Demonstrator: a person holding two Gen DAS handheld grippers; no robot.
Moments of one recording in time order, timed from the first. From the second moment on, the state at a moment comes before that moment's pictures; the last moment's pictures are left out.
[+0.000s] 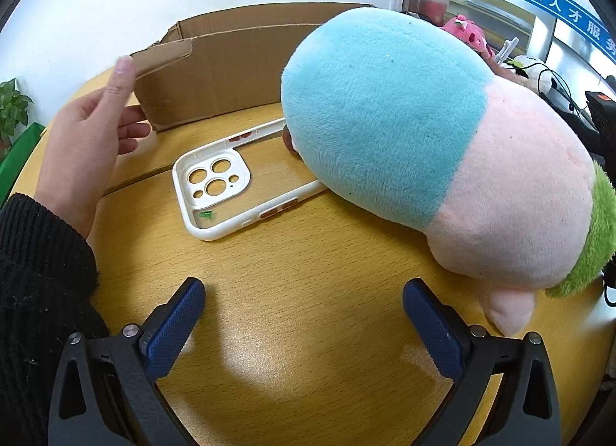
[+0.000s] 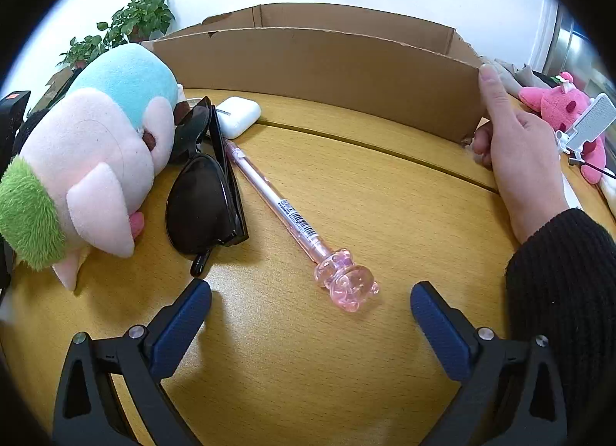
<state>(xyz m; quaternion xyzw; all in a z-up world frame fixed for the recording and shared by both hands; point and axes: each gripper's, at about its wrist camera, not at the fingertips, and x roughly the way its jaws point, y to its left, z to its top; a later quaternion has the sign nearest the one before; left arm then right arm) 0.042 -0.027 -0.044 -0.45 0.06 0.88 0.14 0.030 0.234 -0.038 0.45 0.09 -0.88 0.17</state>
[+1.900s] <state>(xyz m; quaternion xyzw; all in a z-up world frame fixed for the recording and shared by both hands) 0.045 -0.030 -0.044 -0.45 0.06 0.88 0.13 0.032 0.232 -0.038 0.45 0.09 -0.88 0.17</state>
